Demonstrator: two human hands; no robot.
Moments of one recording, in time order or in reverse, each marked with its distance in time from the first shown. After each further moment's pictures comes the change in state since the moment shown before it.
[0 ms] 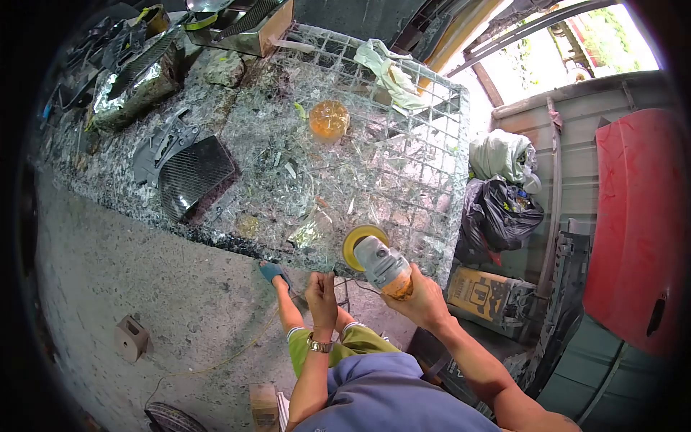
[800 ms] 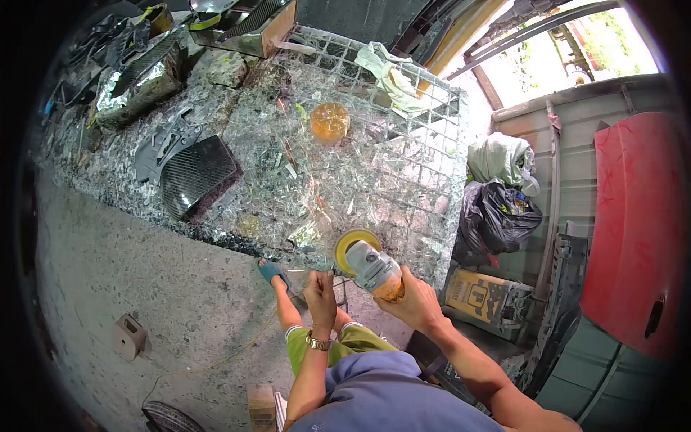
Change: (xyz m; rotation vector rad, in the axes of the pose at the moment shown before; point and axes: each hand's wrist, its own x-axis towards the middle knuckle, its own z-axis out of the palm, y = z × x) left_hand 0.003 0.004 0.000 0.090 0.032 -0.010; right_hand -0.002 -0.011 0.000 -0.090 -0.070 0.004
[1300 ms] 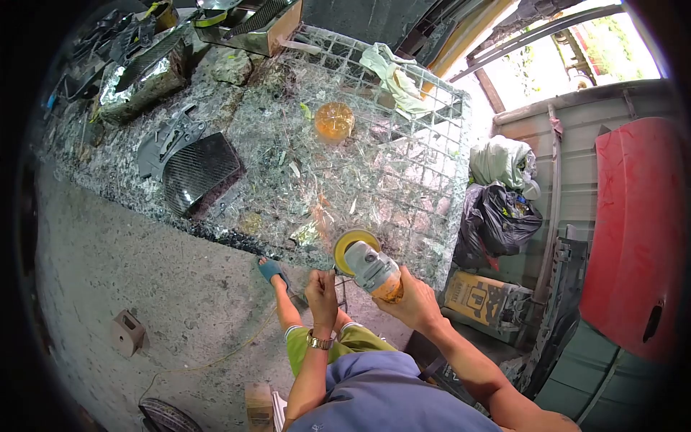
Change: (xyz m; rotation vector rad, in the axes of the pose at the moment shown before) left_hand 0.001 0.030 -0.009 -0.197 -0.091 -0.090; right_hand 0.002 -0.008 0.000 0.004 -0.028 -0.004
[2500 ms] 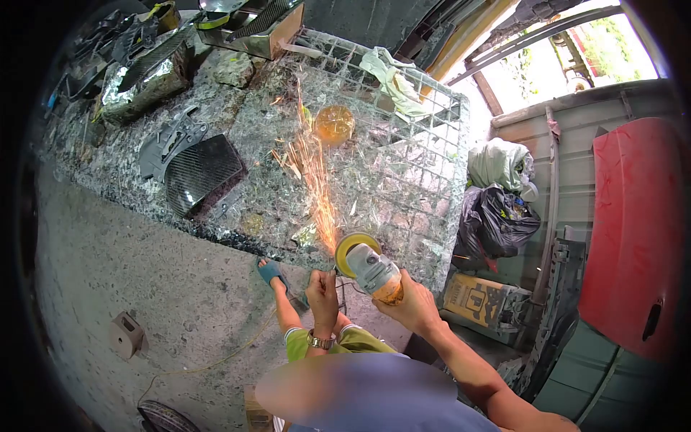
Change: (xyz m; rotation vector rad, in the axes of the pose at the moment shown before) left_hand 0.001 0.002 -0.004 0.040 -0.034 0.055; right_hand -0.005 0.000 0.005 0.006 0.010 0.039
